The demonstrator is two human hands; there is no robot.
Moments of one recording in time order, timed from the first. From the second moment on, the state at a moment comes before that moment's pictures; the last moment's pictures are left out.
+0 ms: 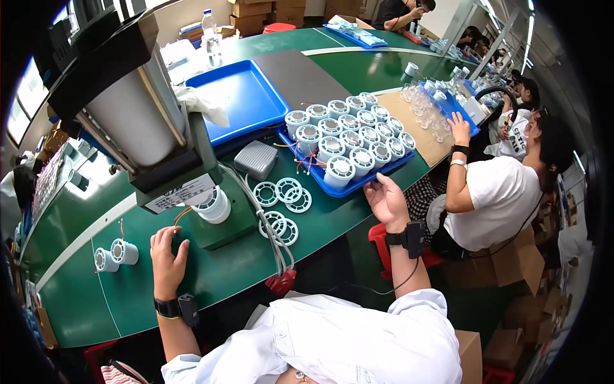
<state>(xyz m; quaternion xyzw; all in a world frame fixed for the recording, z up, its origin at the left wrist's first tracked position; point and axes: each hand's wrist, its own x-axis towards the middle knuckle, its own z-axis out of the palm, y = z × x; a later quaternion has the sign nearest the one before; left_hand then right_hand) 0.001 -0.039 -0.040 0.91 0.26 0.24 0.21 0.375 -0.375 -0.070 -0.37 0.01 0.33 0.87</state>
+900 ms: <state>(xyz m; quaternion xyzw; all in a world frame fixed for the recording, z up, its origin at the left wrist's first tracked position) -0.044 -0.111 -0.051 0.91 0.36 0.18 0.08 0.518 -0.309 -0.038 -0.47 -0.06 0.21 0.86</state>
